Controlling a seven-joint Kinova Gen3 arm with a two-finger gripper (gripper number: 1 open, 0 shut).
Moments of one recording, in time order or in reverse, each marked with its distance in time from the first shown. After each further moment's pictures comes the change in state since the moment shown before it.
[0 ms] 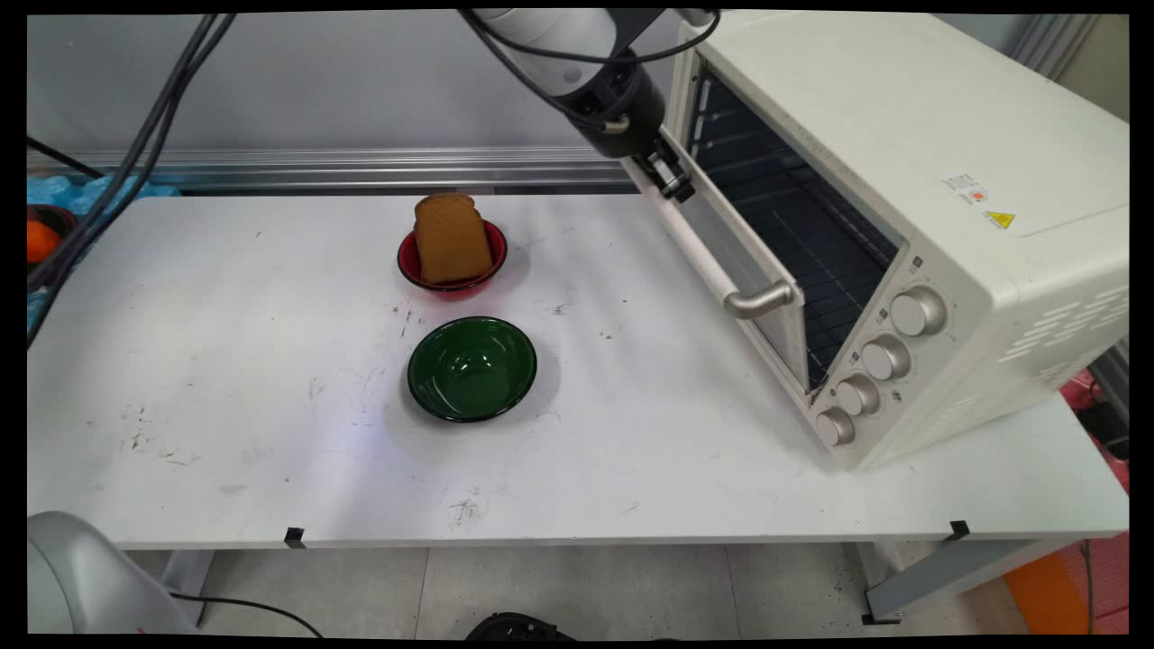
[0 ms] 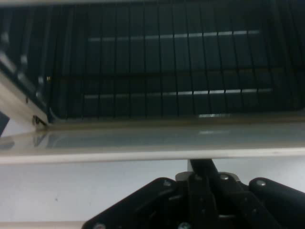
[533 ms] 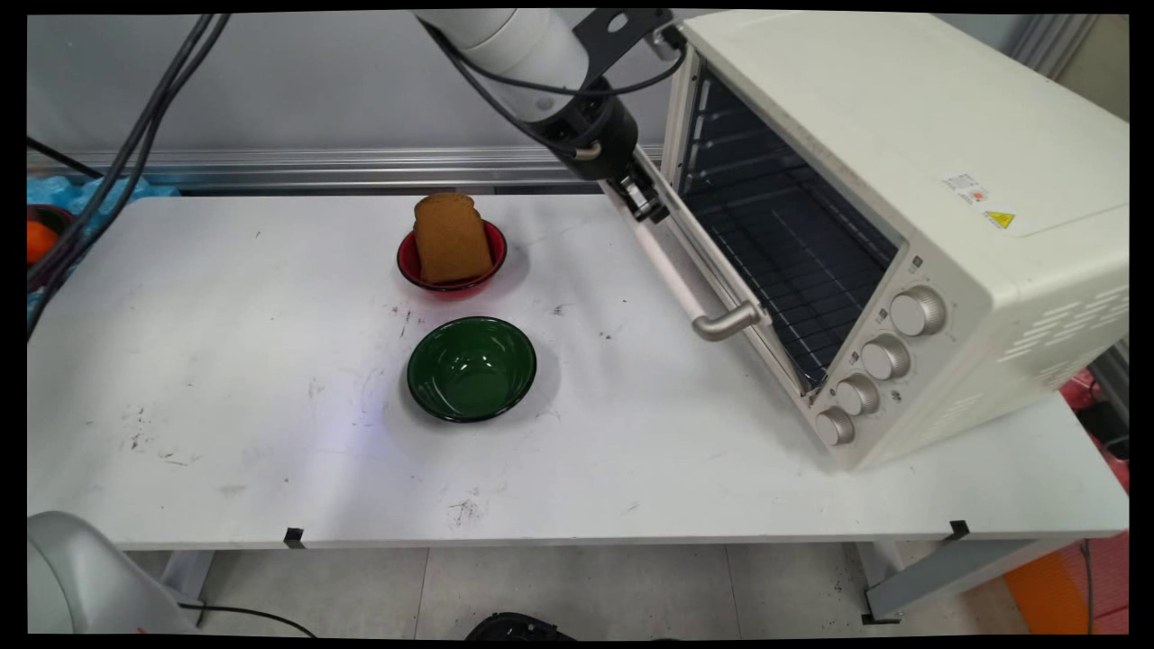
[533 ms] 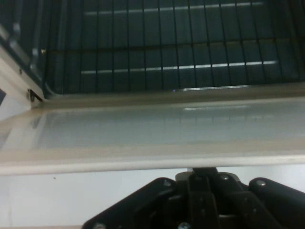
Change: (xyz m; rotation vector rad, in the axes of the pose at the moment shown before) arm -0.025 -0.004 0.007 -0.006 -0.025 0.011
